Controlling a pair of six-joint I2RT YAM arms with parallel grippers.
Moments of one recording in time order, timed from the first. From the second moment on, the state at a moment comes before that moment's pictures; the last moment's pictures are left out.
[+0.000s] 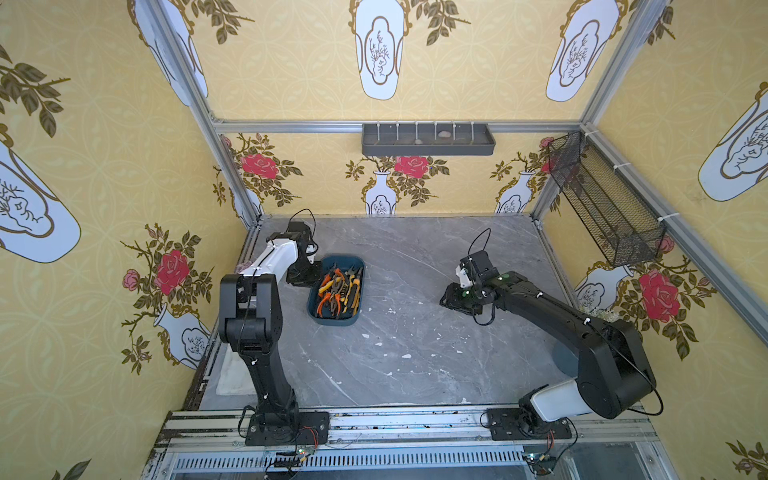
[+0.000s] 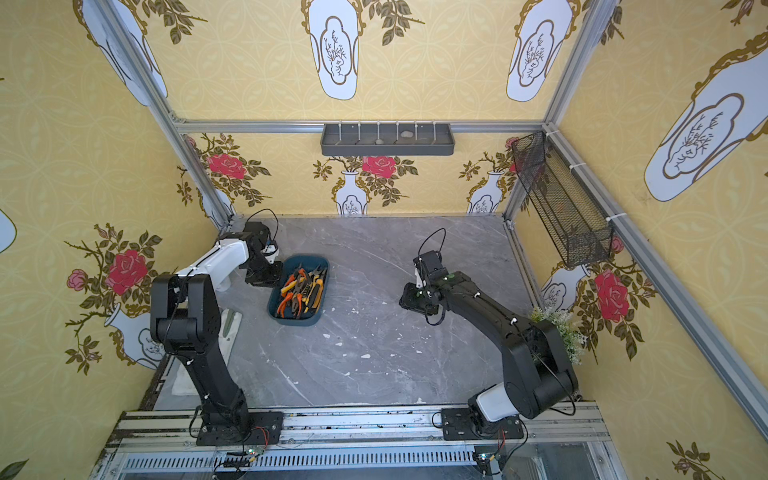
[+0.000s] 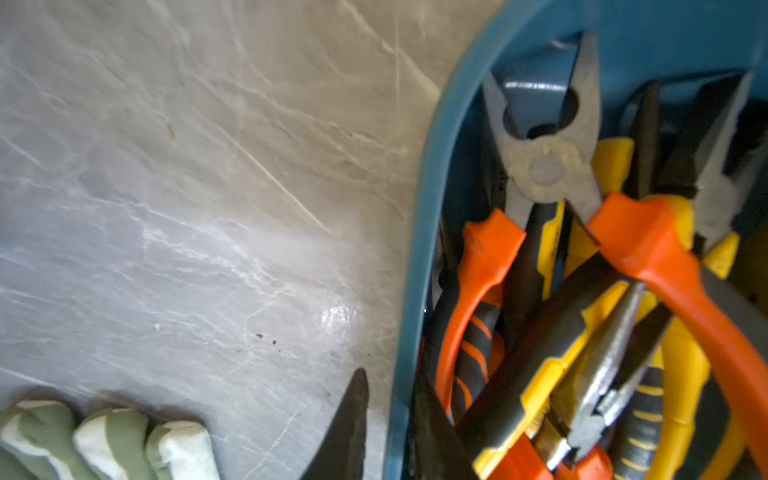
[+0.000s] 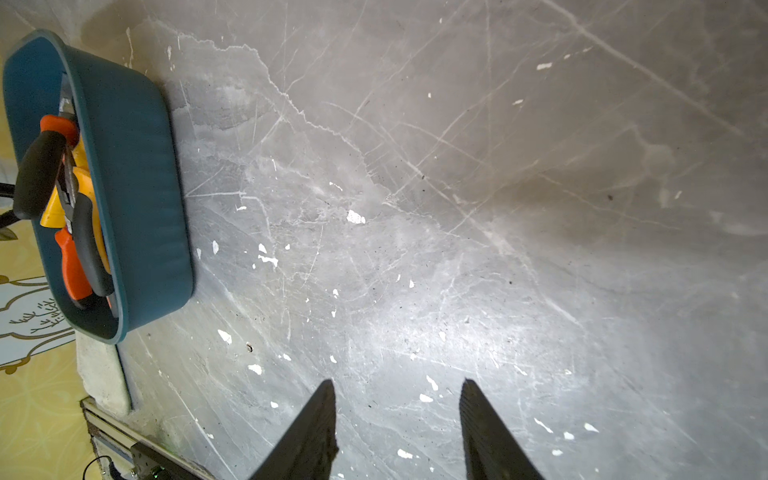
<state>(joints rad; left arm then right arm) -0.04 1.92 1.47 -0.96 0.06 -0.05 0.52 1.47 0.97 -0.60 -0.25 0.61</state>
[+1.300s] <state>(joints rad) -0.44 1.34 1.27 -0.74 0.09 -0.20 0.74 1.54 1.25 -0.82 0.16 0.58</state>
